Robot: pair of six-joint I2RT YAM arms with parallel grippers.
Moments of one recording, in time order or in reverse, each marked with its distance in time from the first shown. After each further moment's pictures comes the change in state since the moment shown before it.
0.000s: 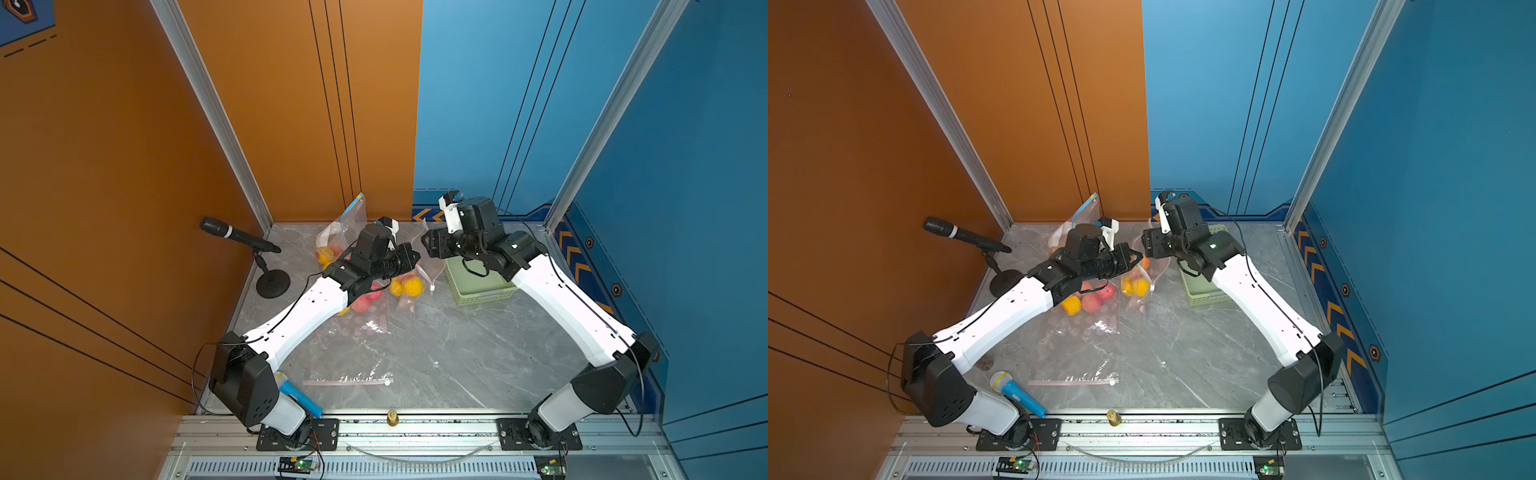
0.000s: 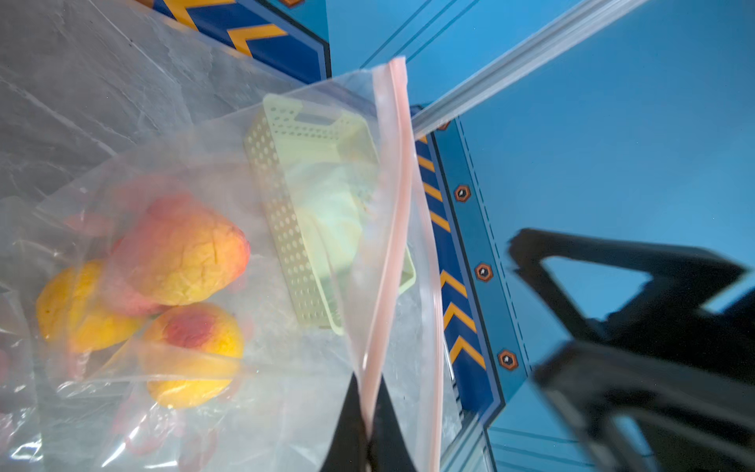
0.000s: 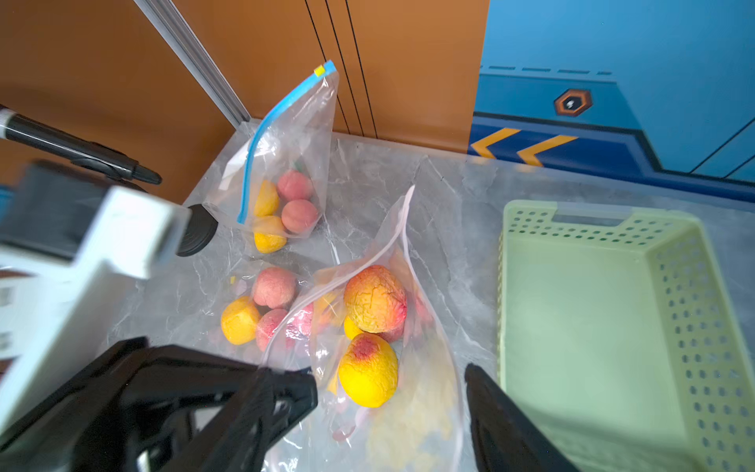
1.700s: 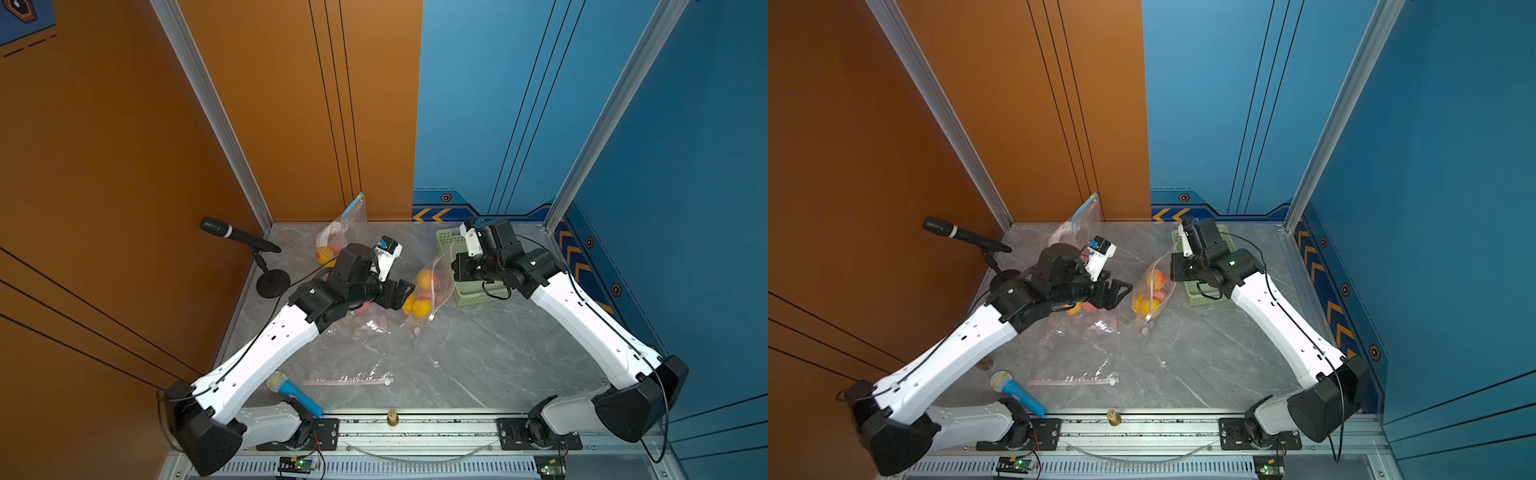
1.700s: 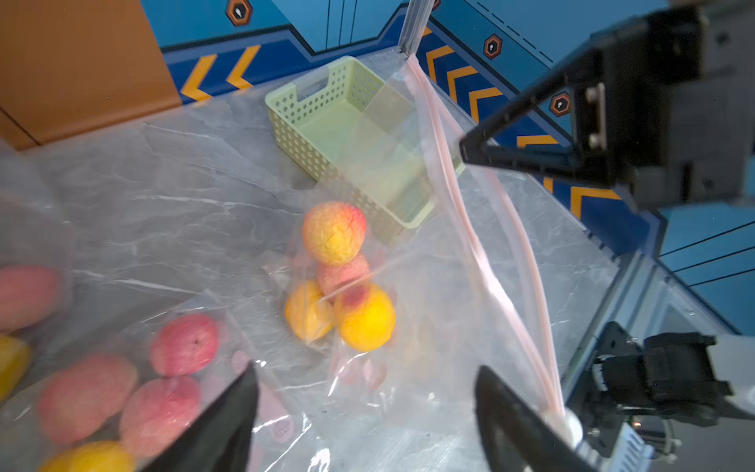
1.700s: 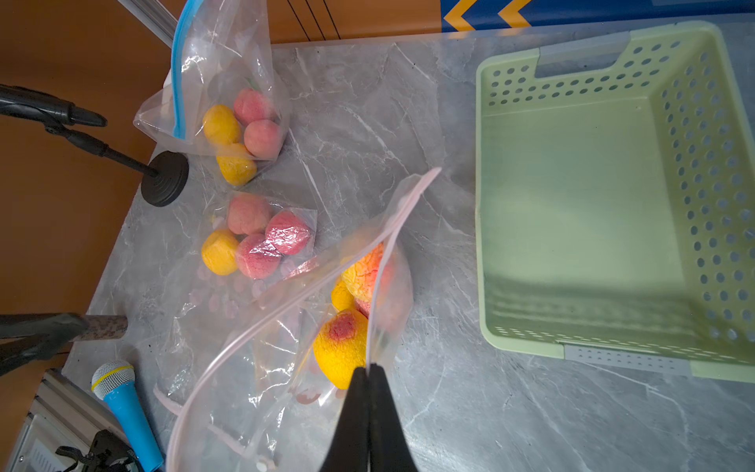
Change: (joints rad) left arm -0.076 -0.370 -0.210 -0.251 -0.156 0.645; right arm -0.071 -0.124 -0.260 -0.083 -0.101 0.123
